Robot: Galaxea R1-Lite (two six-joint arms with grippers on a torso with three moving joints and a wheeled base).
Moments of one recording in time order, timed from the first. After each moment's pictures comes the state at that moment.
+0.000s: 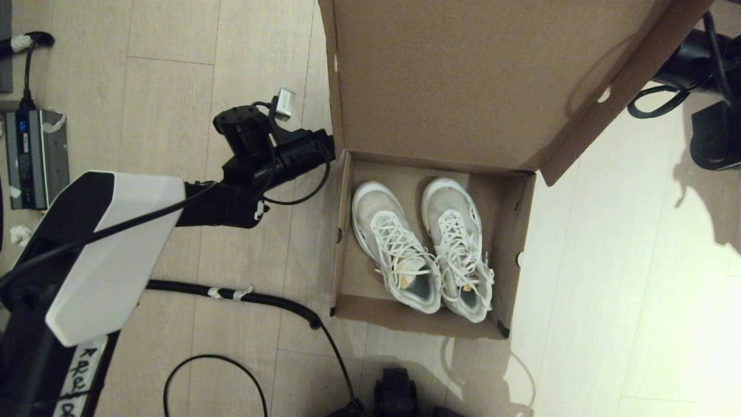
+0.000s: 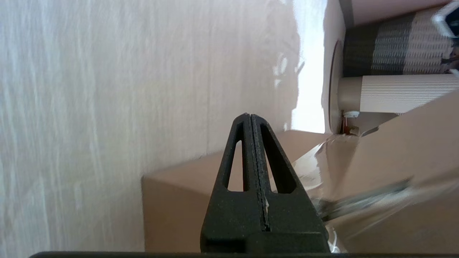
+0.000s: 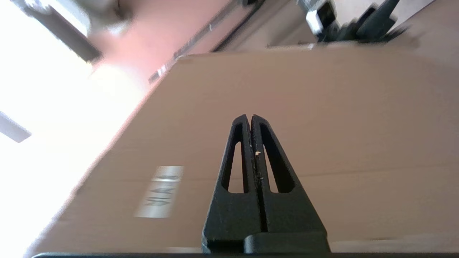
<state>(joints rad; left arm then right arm) -0.32 2.36 -1.93 -0.74 -0.67 -0.48 -0.10 2.02 -1.82 -1.24 1.32 2.15</state>
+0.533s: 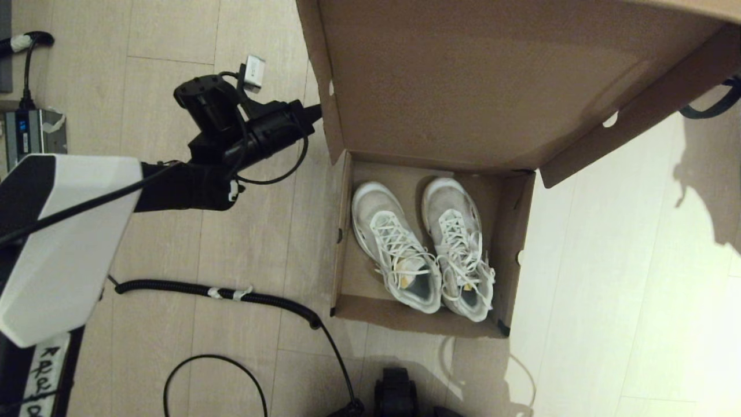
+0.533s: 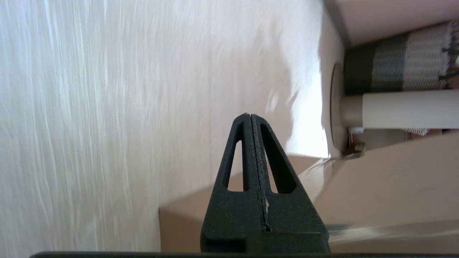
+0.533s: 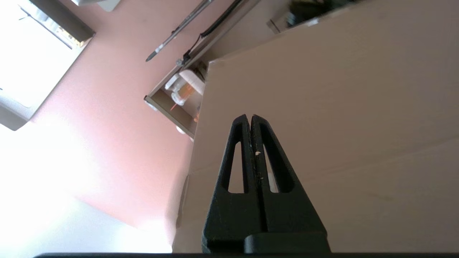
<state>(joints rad) -0.27 2.27 -1.93 -0.73 -0.67 -0.48 -0.11 1.81 -1.54 -1.36 1.37 2.21</state>
